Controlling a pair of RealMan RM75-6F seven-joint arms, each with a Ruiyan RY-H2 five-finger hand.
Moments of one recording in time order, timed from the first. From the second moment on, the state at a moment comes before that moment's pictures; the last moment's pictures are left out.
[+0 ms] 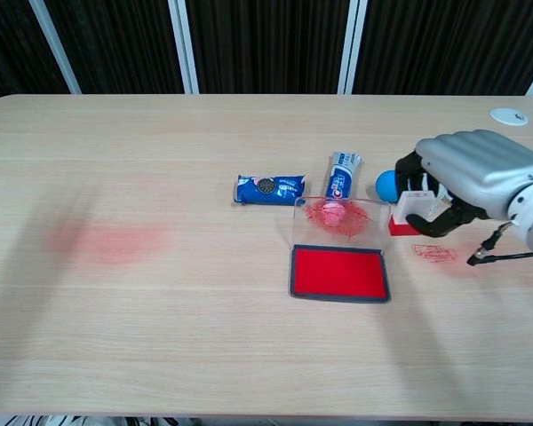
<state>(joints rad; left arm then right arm) -0.19 -1.09 -0.05 -1.73 1.34 1.30 0.09 0.52 -1.65 0.12 -1.62 -1.14 1.27 -0.73</state>
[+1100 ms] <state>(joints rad) -0.18 -1.10 -0.05 -1.74 1.32 1.30 0.09 0.46 -1.67 0.10 -1.32 -1.21 1.18 -0.37</state>
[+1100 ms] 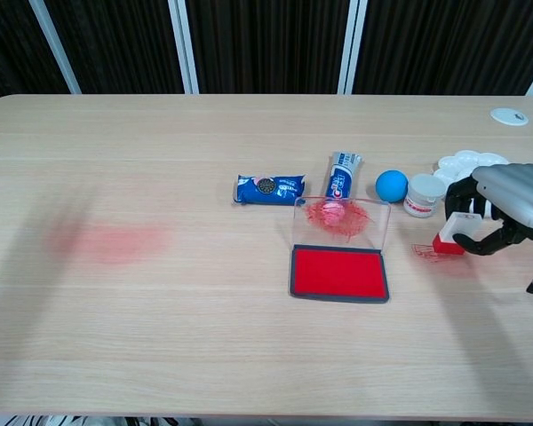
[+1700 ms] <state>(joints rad) -0.18 -1.10 -0.05 -1.74 1.33 1.30 0.09 0.44 -1.72 0.09 -1.24 -1.23 1.17 -0.34</state>
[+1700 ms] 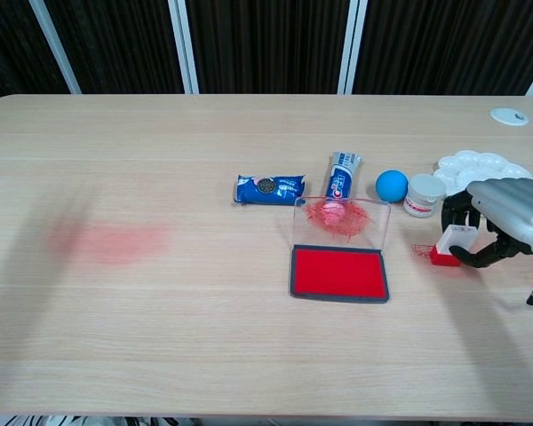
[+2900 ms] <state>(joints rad) -0.18 -1.10 -0.05 -1.74 1.33 1.30 0.09 0.43 -1.73 0.11 -1.23 -1.22 1.15 -0.37</state>
